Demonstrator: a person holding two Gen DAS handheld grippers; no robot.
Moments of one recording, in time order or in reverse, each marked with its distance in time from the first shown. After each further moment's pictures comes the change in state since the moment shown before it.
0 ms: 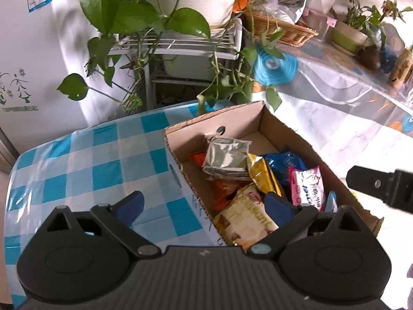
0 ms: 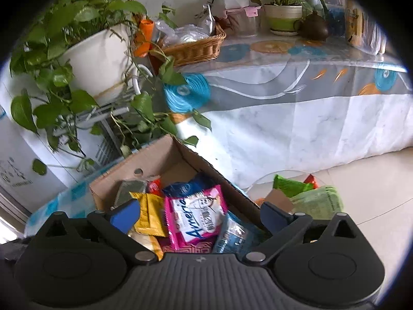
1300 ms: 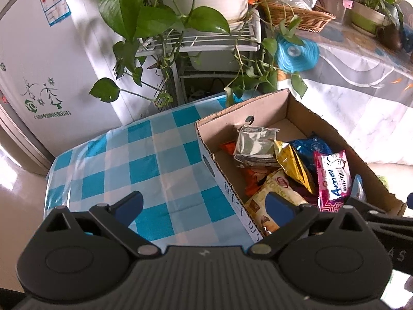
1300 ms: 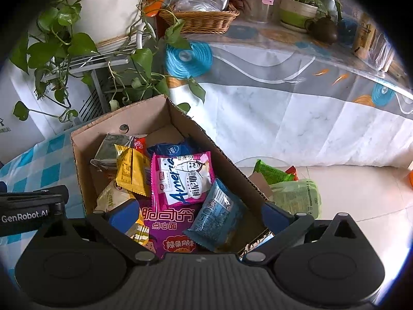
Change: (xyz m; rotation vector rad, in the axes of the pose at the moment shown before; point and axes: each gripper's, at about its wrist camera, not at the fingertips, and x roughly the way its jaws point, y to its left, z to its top) left arm -0.013 -0.007 -0.002 0.065 0.040 0.174; right arm 0.009 0.017 -0.020 -0.169 0.096 -0.111
